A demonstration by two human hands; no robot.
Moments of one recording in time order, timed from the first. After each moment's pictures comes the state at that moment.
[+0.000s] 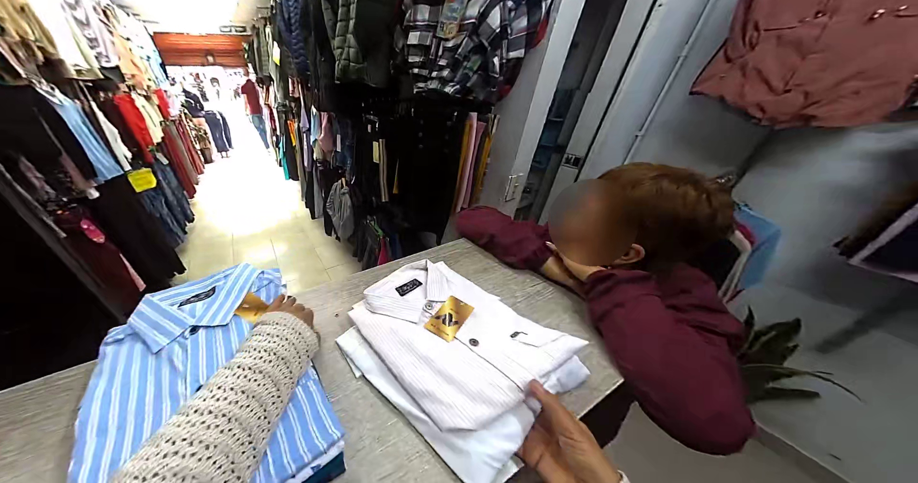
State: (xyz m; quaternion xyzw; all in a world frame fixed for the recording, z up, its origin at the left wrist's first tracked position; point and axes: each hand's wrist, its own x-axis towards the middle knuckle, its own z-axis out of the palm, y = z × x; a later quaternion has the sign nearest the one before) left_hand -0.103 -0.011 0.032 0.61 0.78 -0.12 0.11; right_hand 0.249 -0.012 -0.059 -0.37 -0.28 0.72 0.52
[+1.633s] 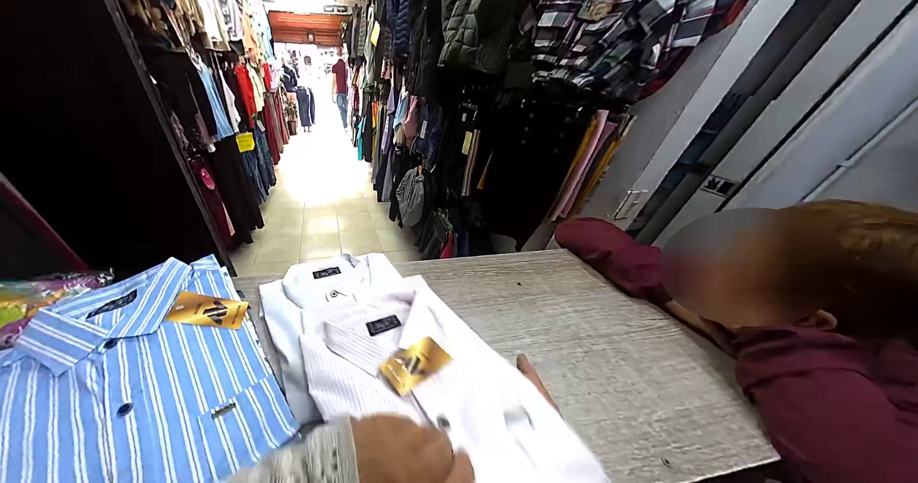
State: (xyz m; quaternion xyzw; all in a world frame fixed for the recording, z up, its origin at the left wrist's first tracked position) left_hand -0.046 -0.202 0.024 0.85 0.46 0.21 -0.15; right_hand 0.126 -0.037 -0.056 -0.30 -0.41 0.77 0.39
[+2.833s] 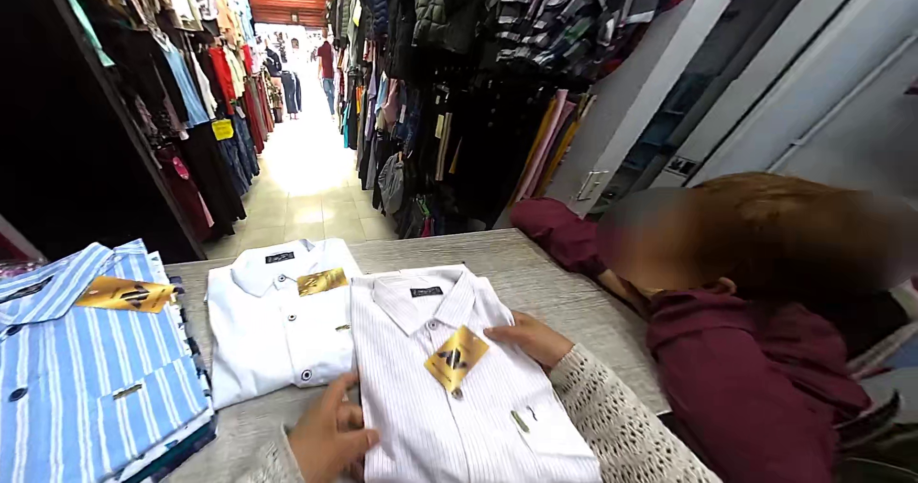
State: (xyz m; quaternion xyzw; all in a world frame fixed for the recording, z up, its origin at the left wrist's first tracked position) left_hand 0.015 -0.168 -0.013 0.33 0.67 0.42 0.52; right_hand 0.217 0.112 -0.034 -0.39 -0.67 0.61 0.16
